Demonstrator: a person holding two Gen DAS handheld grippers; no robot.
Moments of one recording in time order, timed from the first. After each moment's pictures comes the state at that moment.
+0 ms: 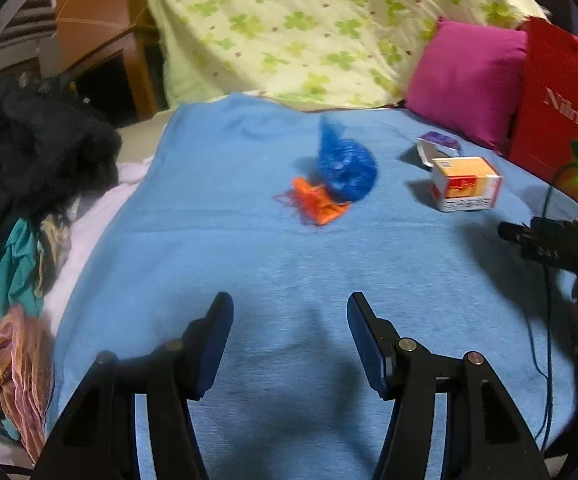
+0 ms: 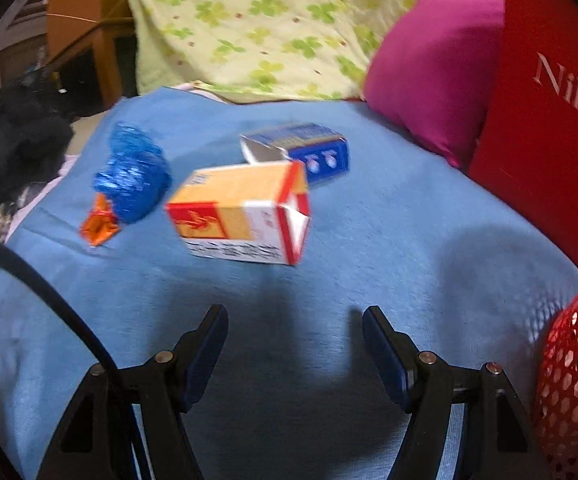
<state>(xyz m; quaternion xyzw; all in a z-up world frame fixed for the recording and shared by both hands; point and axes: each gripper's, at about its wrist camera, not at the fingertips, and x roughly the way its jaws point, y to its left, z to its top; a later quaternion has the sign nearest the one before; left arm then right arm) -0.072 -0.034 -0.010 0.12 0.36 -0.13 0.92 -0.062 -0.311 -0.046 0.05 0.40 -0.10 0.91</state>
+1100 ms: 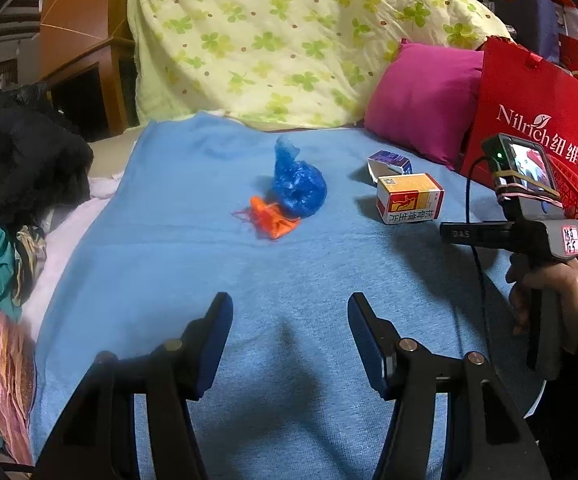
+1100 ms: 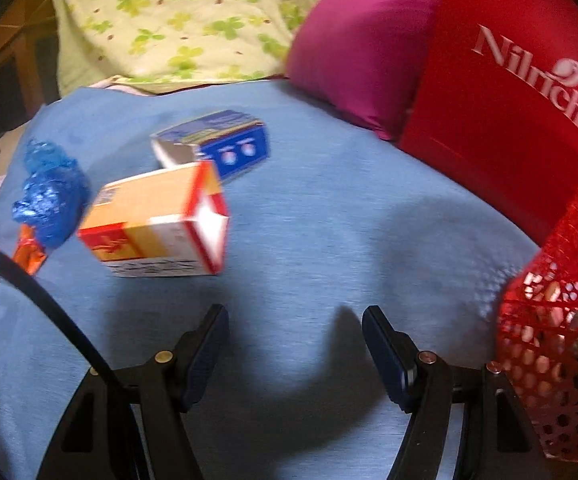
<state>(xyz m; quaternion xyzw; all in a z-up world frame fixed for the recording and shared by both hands) -0.098 -0.033 0.008 0.08 0.34 -0.19 0.92 -0.047 -0.312 -0.037 0.07 0.44 -0.21 0.87</state>
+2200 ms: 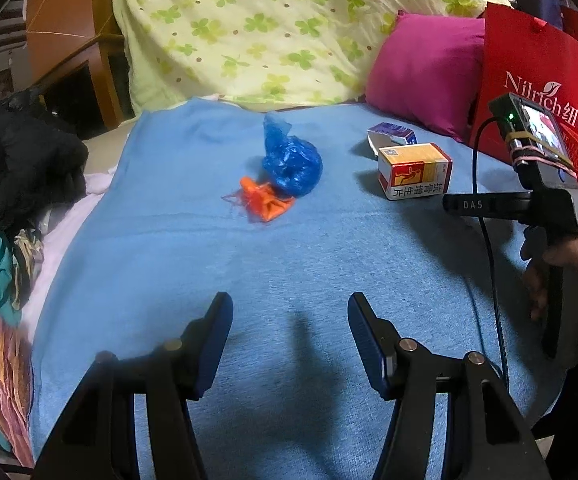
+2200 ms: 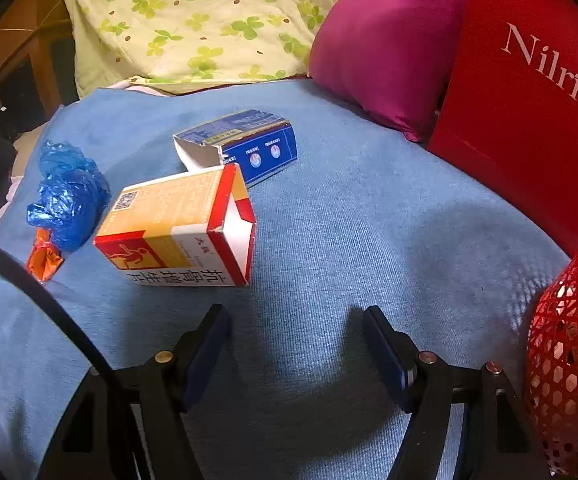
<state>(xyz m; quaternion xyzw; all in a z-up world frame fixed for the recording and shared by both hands) -0.090 -0.062 -0.012 0.12 0.37 -0.18 0.91 -0.037 -0.320 -0.045 0.08 0.44 -0.17 0.88</state>
